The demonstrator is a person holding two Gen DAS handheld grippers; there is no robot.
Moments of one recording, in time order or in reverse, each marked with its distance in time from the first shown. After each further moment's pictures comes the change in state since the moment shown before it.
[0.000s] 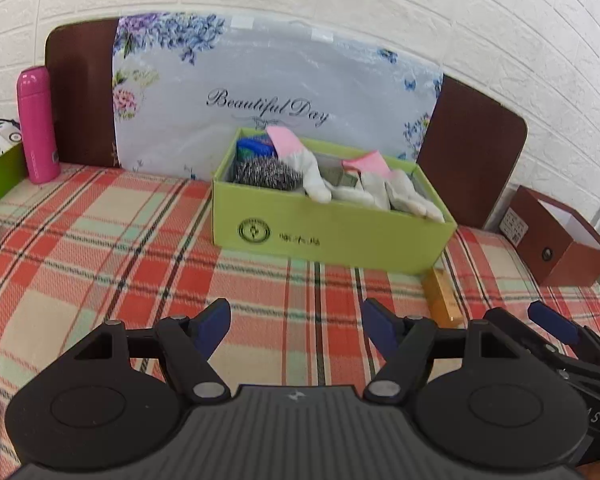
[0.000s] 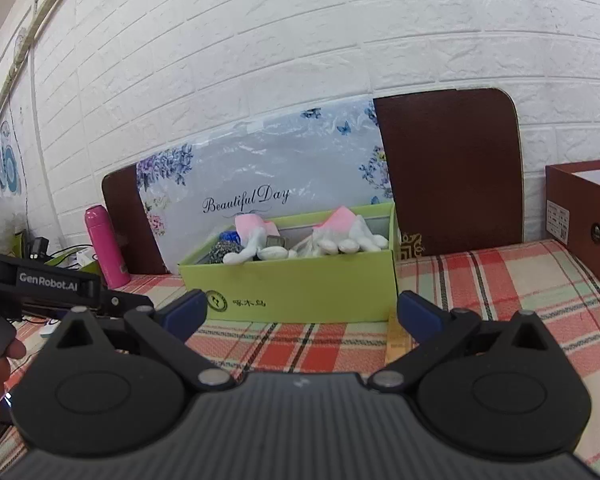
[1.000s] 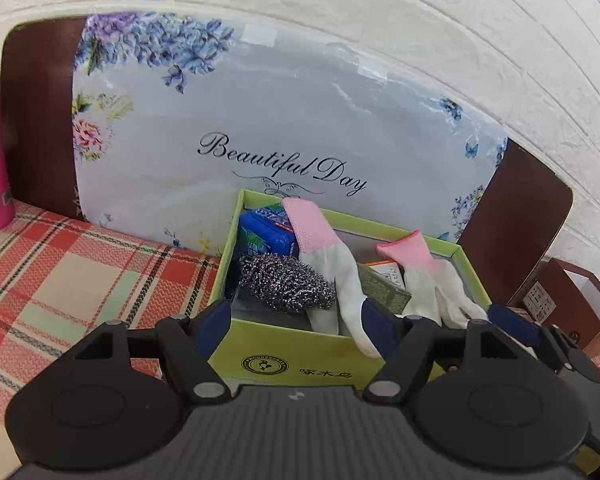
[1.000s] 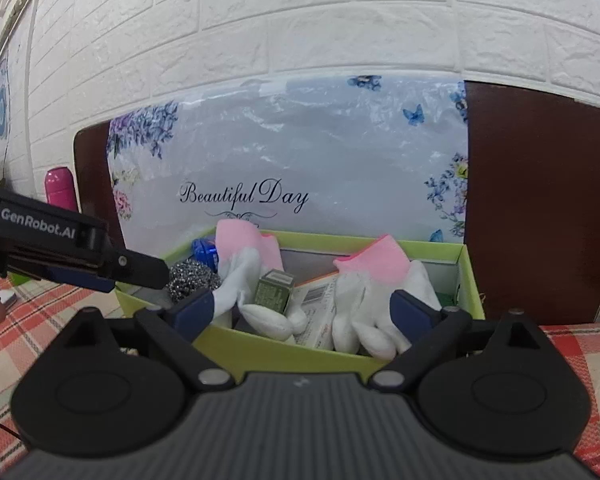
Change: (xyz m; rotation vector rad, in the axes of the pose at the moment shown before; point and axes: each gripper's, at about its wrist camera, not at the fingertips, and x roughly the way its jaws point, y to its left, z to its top) left arm 0.091 0.037 0.100 -0.061 -0.065 -0.051; right arm 0.165 0.022 0.045 -0.170 0.006 0.003
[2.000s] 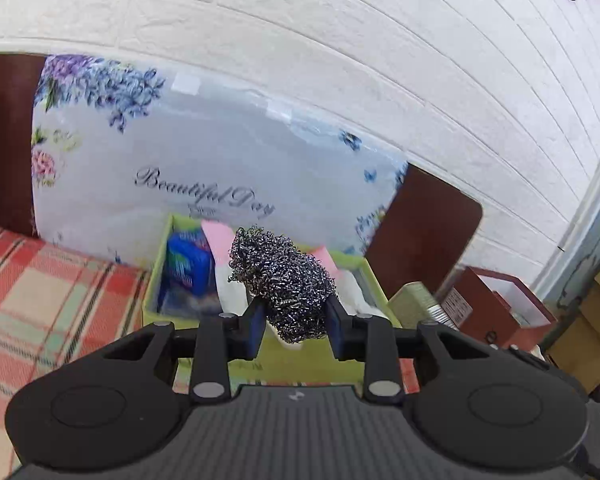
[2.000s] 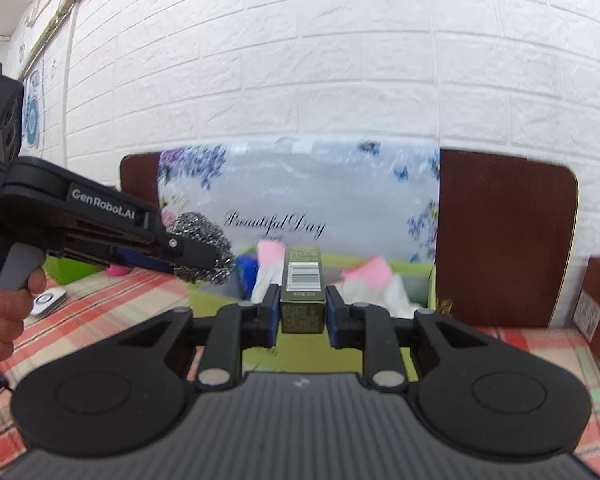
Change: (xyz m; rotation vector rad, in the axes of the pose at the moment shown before) left arm -0.045 -0.022 0.007 0.002 -0.046 -0.204; right arm -0.102 0.021 0.024 -0.045 -0.056 0.018
